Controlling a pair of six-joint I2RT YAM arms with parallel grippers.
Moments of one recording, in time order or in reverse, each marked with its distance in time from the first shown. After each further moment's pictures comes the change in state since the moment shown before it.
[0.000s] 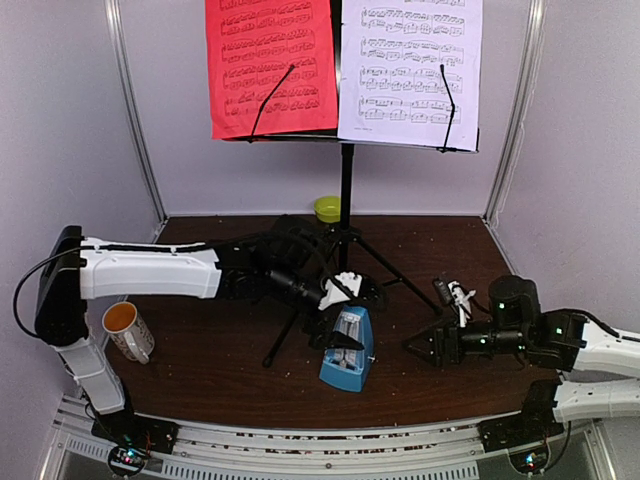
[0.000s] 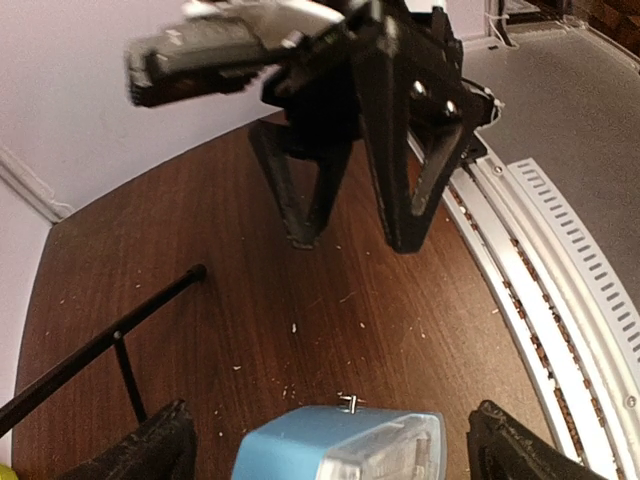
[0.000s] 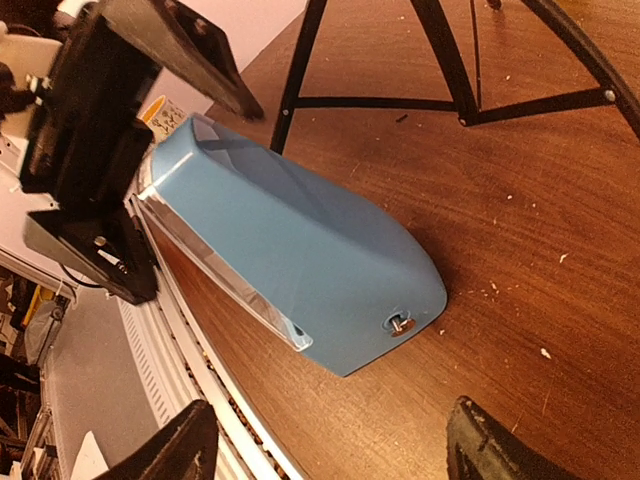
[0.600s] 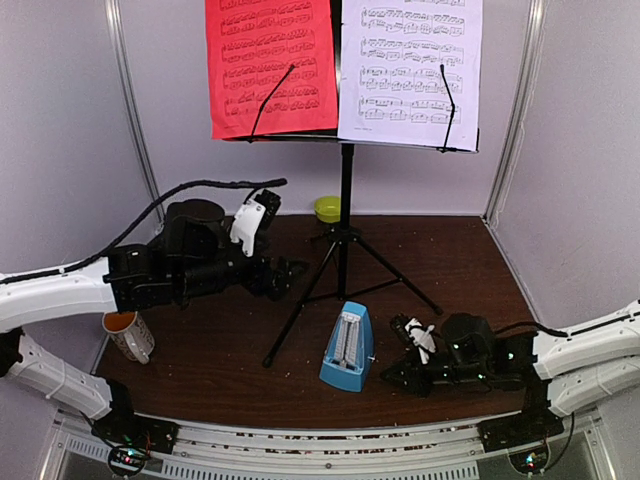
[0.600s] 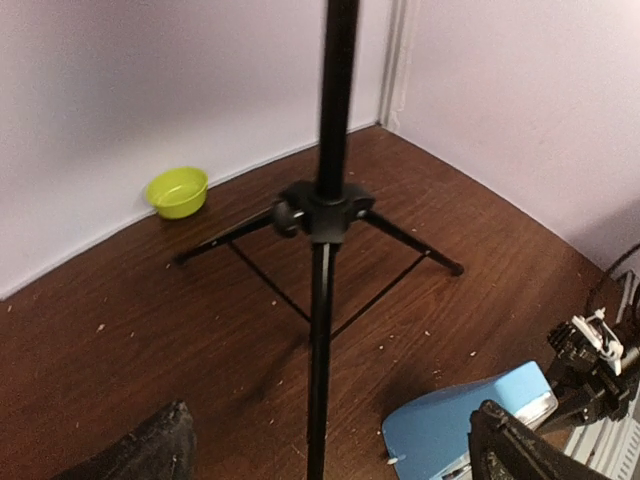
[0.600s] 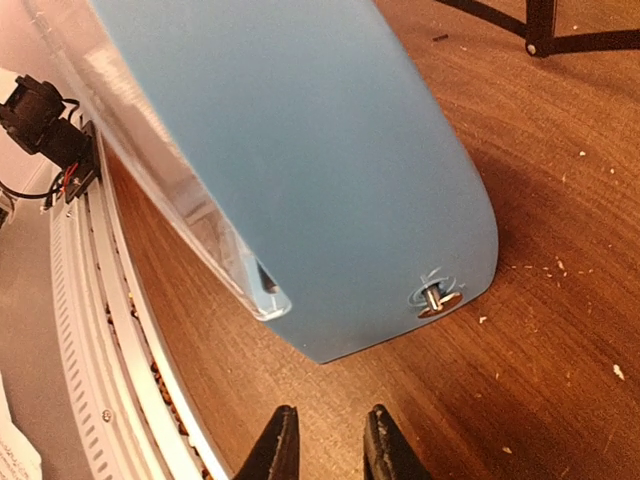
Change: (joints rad) left arm 0.008 -0.510 -0.281 0.072 -0.763 -0.800; right arm 0.205 0.347 -0.110 0.353 0.153 -0.100
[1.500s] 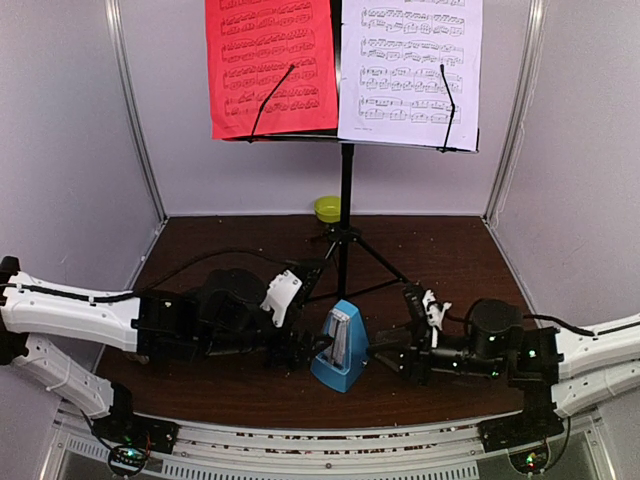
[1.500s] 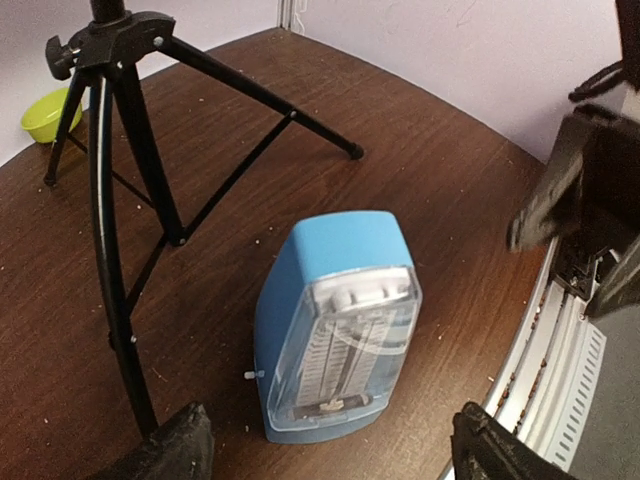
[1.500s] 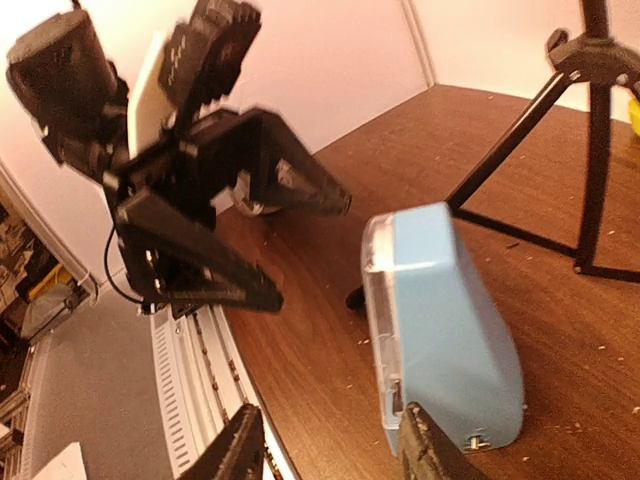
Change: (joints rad) left arm -0.239 0.063 -0.151 0.037 -0.037 -0.187; right arm 0.141 -0.129 0.079 0.154 0.117 -0.021
